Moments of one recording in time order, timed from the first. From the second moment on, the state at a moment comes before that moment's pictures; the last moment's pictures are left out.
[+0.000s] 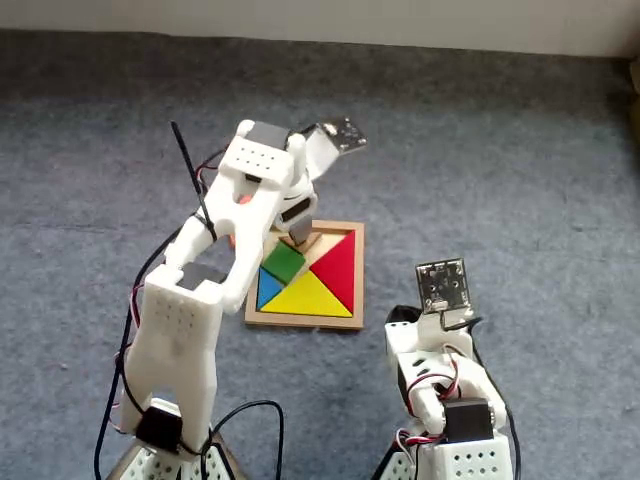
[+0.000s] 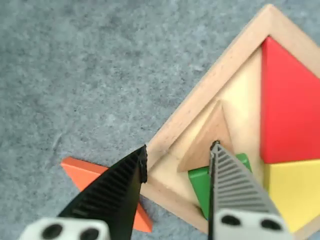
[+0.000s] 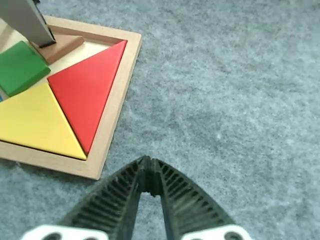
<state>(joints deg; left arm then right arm) 13.0 43.3 -31.4 83.2 -30.7 -12.0 -104.6 95.7 58.9 6.4</state>
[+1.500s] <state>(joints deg) 7.7 7.0 -2.7 94.7 -21.6 -12.0 -104.6 95.7 58.9 6.4</state>
